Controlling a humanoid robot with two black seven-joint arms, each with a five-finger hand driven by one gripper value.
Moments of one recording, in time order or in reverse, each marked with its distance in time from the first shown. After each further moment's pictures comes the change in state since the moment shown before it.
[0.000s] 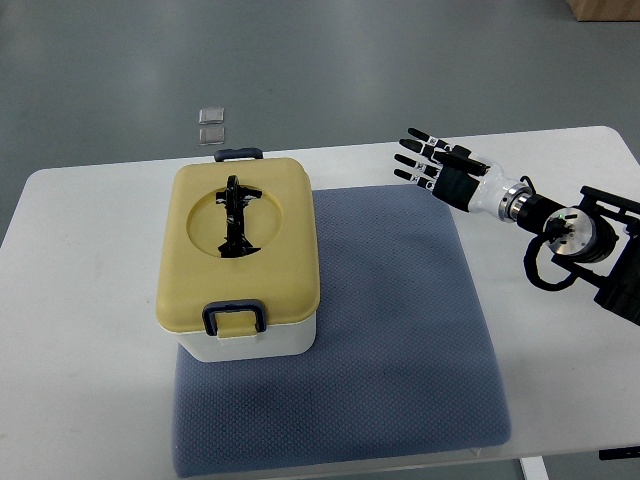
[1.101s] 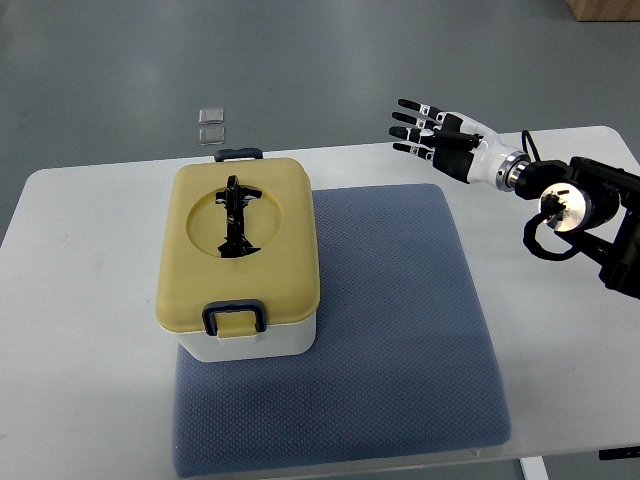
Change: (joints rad) left arm -0.012 0.000 0.000 0.012 0.000 0.012 -0.001; right arm 0.107 -0.004 0.007 0.003 -0.328 -0.034 0.034
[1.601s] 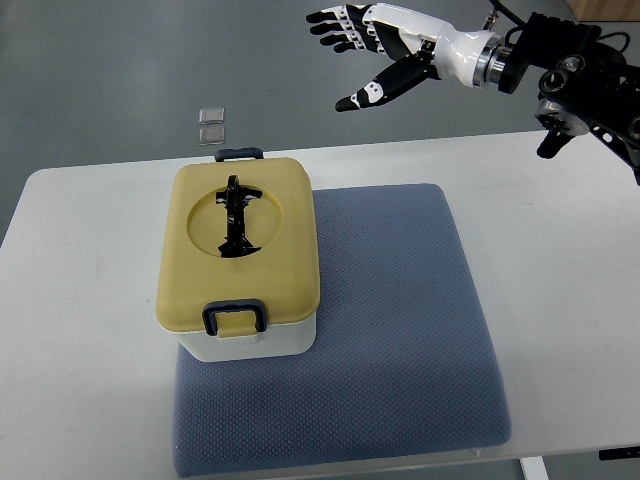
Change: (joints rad) left arm 0.000 0.000 0.000 0.001 0.000 0.000 0.000; right arm 0.310 -0.009 -0.015 0.059 -0.946 0.094 0.254
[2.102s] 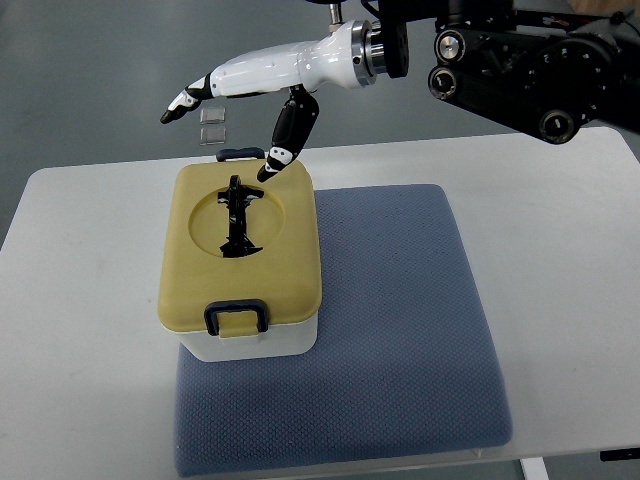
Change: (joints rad) left arm 0.000 0.000 0.000 0.000 0.000 0.000 0.000; right arm 0.316 0.184 -0.243 0.105 -0.440 0.029 0.095
